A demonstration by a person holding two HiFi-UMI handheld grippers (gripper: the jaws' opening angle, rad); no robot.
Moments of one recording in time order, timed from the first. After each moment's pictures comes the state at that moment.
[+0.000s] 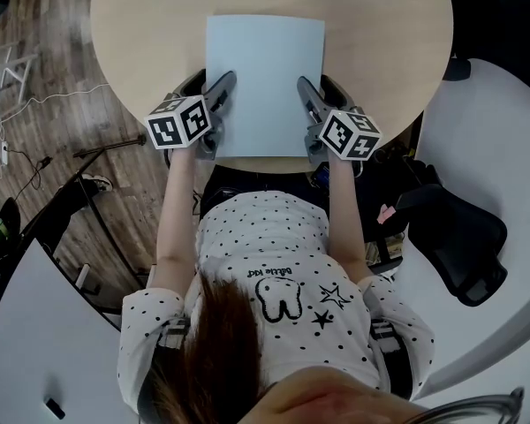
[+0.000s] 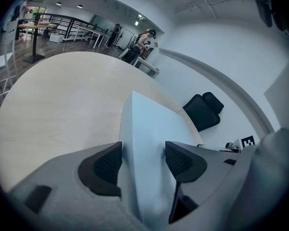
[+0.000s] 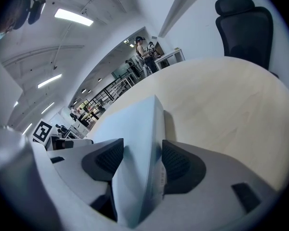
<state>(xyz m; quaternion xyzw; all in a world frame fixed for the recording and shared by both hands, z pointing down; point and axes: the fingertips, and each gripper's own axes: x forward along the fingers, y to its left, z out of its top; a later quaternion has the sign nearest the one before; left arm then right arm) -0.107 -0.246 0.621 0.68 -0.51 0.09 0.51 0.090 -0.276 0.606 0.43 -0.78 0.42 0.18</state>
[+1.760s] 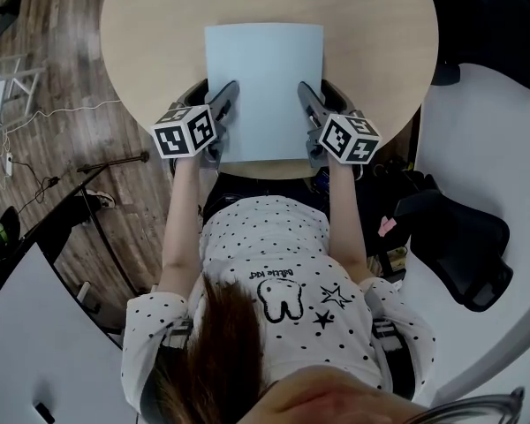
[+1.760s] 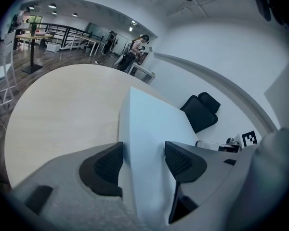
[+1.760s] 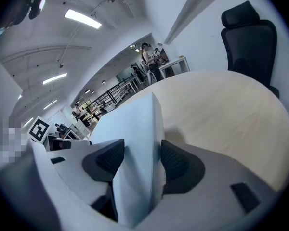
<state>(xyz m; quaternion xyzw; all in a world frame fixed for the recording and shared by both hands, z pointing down) -0.097 -0.240 0.585 0.70 -0.53 0.09 0.47 0.094 -0.276 0.570 0.43 -0.80 0.38 0.17</state>
